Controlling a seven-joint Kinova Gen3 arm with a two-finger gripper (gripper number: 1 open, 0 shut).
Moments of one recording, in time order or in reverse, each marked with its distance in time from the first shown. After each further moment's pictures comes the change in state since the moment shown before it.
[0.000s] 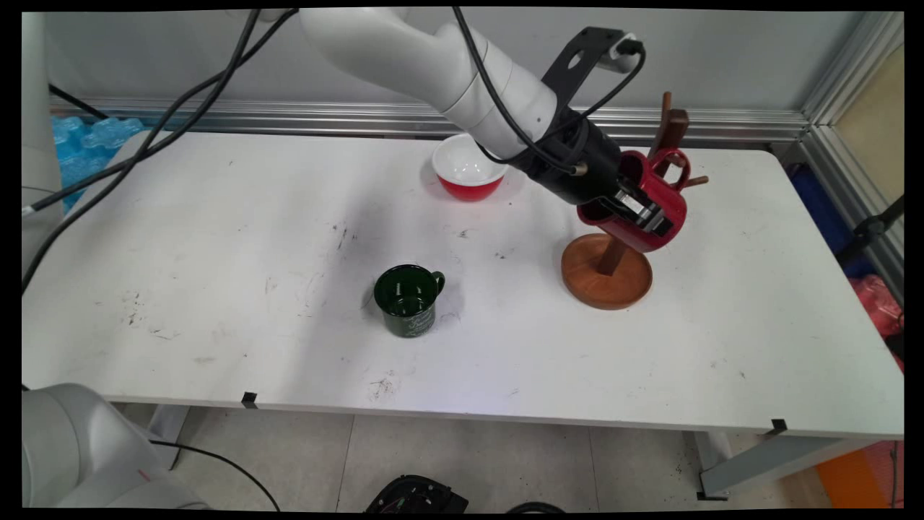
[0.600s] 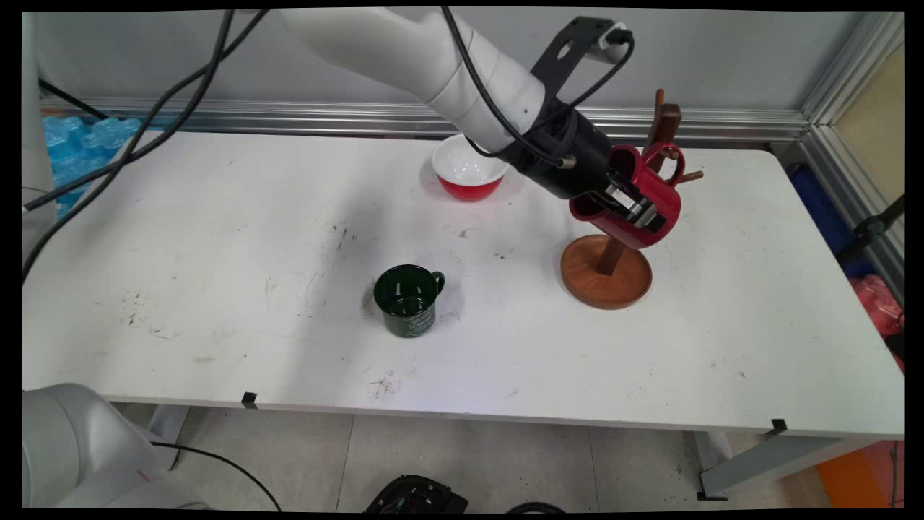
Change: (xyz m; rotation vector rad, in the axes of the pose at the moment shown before) arm 0.001 0.006 -0.018 -0.007 -0.001 0.011
